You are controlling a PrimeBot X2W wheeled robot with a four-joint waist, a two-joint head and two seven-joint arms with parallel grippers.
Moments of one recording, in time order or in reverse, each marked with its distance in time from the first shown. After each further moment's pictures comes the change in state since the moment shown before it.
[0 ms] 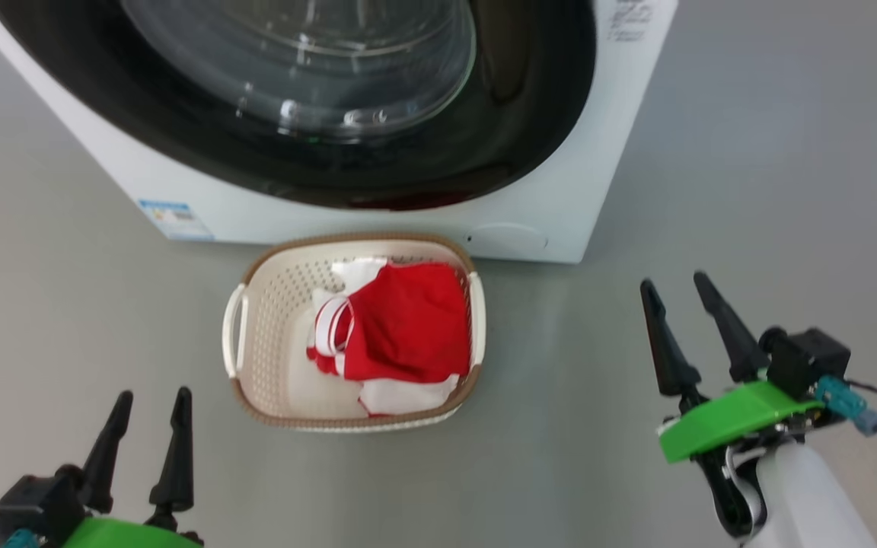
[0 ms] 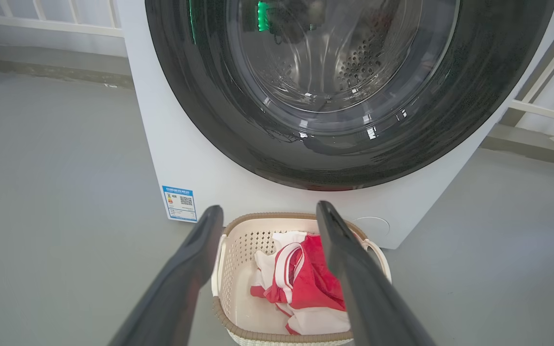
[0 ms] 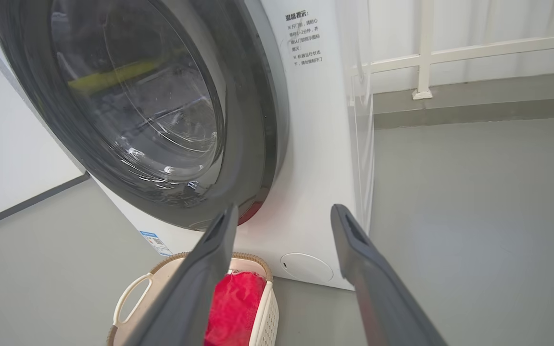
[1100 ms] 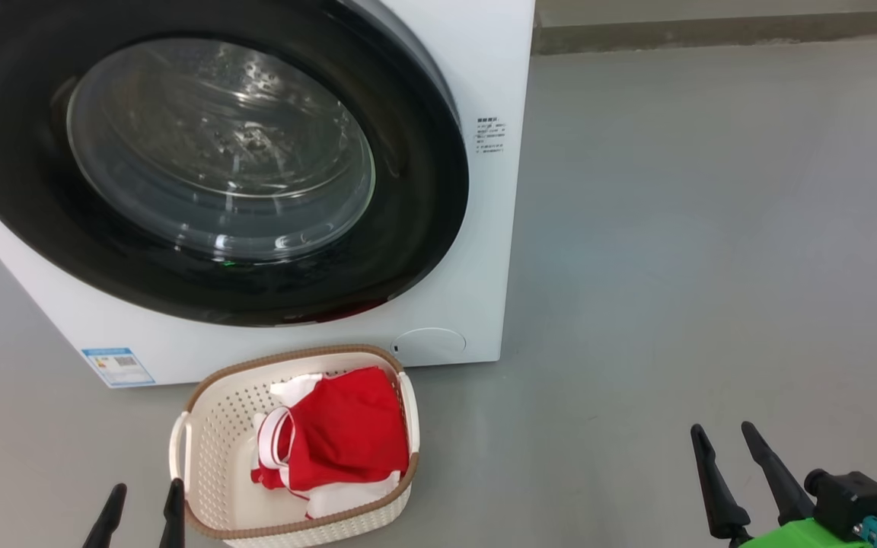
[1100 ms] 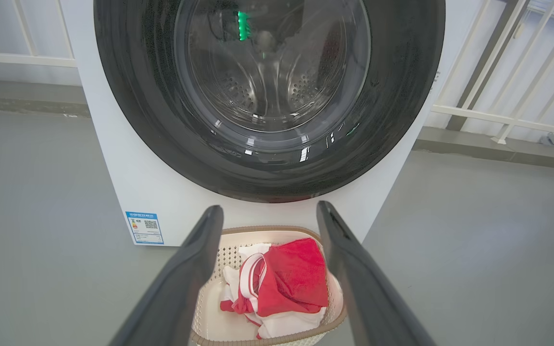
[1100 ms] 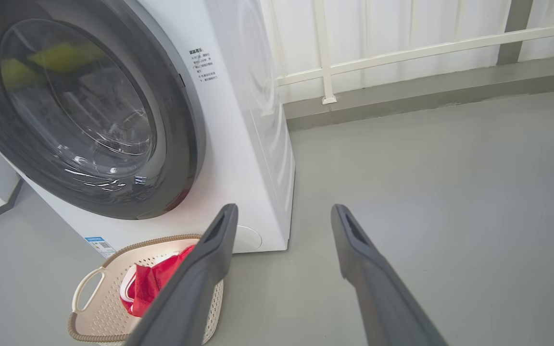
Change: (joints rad) left arm 0.183 0.006 0.036 -0.012 0.022 0.000 0.000; right arm 0.327 -0.037 -0.048 -0.059 0.052 0.000 0.000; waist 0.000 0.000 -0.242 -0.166
